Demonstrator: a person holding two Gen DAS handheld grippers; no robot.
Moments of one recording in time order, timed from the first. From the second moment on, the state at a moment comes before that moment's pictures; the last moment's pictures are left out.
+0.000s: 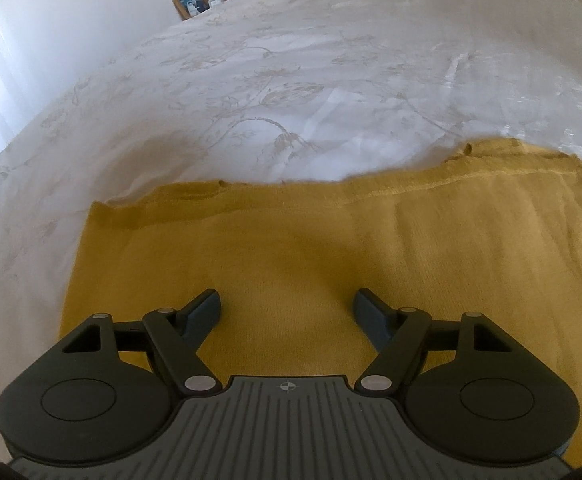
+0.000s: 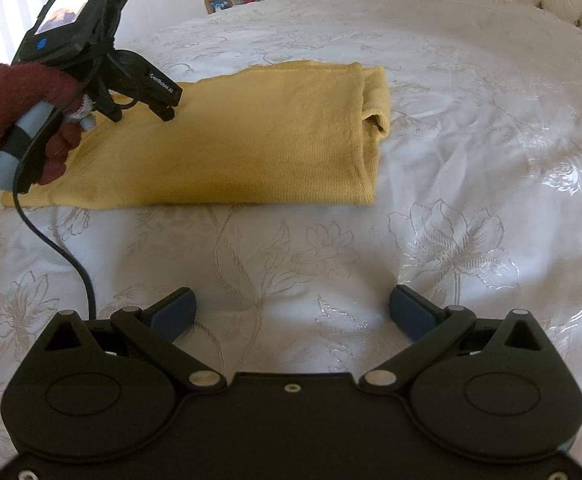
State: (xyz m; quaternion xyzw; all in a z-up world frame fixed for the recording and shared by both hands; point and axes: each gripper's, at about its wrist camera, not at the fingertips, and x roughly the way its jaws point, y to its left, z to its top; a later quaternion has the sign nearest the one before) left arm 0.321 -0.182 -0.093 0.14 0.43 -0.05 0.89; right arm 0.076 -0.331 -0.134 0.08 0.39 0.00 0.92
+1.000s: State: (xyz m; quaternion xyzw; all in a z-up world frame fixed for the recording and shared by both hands) left arm 0.213 -0.051 -0.060 0.08 0.37 -0.09 0.92; right arm 0.110 -0.420 -0.133 0.34 0.34 0.05 0.88
